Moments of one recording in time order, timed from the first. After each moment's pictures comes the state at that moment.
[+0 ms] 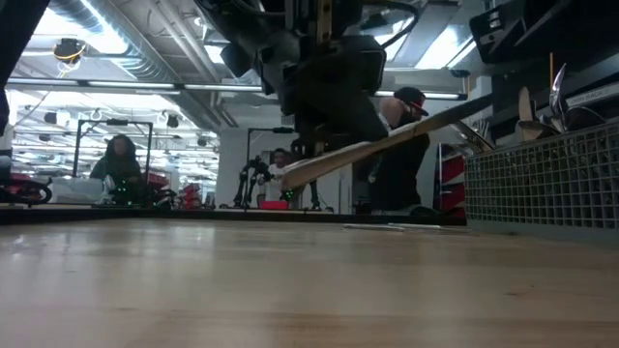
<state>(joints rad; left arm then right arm) -0.08 1.97 1.31 -0.15 0.45 -0.47 0.44 1.01 0.65 -0.23 0.14 -0.12</state>
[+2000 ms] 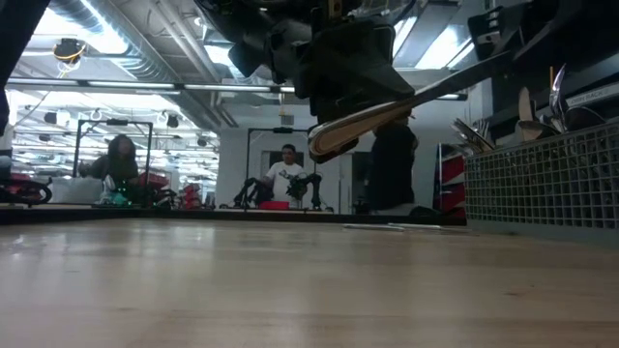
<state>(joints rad) -0.08 1.97 1.31 -0.01 0.52 -0.53 0.44 1.02 0.65 -0.26 0.17 -0.22</state>
